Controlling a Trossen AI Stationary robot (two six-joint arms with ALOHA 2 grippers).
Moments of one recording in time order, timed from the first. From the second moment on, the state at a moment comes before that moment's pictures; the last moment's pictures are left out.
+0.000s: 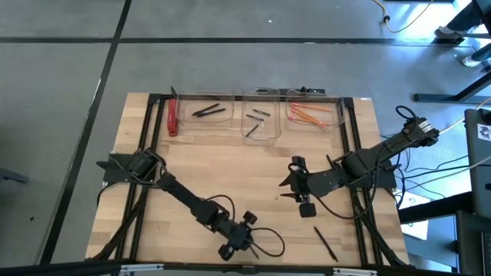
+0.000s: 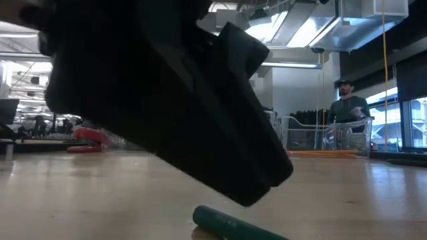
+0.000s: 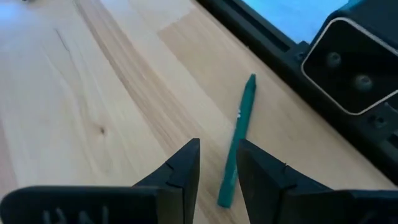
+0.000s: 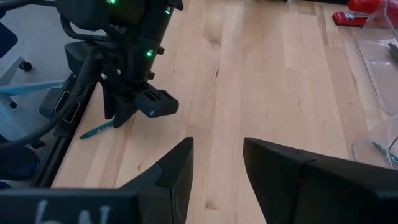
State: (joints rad) left arm -0.55 2.12 1.32 0.04 -0.06 0.12; right arm 0.49 1.30 1.14 -0.57 0.30 0.23
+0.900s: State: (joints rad) left arm -0.55 2.12 1.31 0.03 -0.04 0.19; right arm 0.49 1.30 1.14 -0.57 0.30 0.23
